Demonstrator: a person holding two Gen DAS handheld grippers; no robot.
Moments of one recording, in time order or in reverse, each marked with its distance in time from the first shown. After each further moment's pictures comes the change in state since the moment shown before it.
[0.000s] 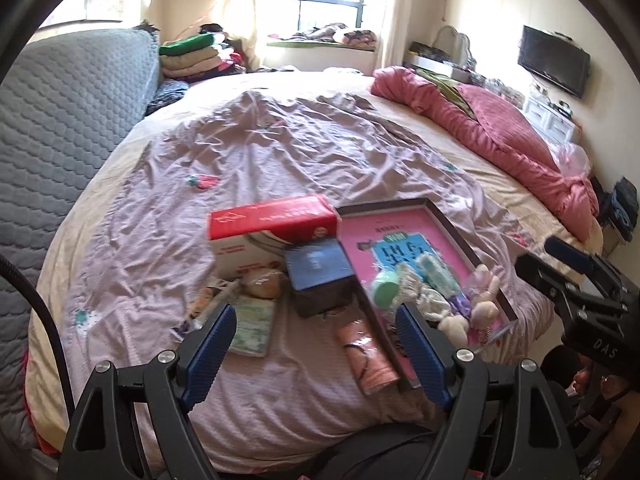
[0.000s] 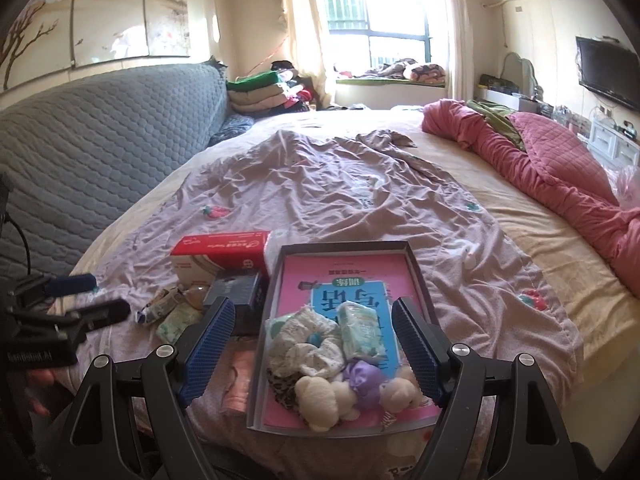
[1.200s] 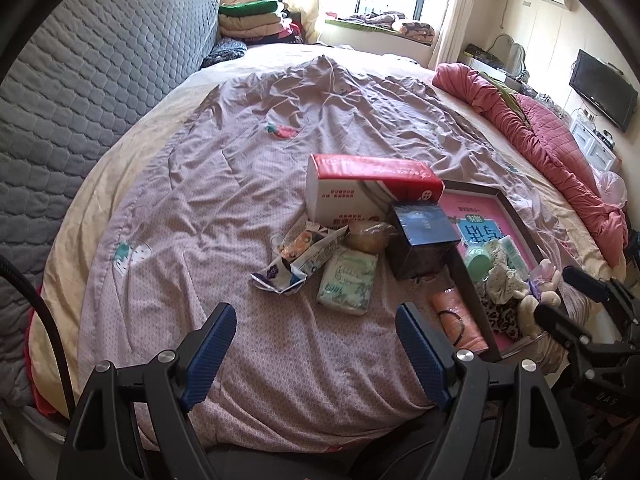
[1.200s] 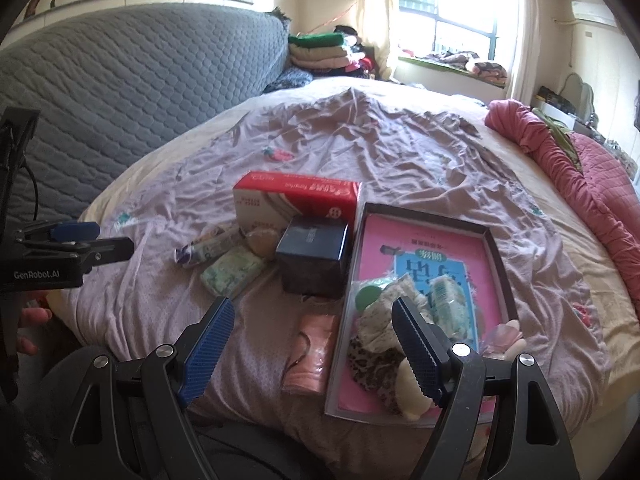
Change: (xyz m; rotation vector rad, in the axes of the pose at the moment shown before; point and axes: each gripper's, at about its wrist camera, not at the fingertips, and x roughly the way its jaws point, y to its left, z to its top) left arm 0.020 0.102 -0.049 -0.154 0.078 0.079; right arm 0.053 0.093 -0.036 -0.196 0.150 0.094
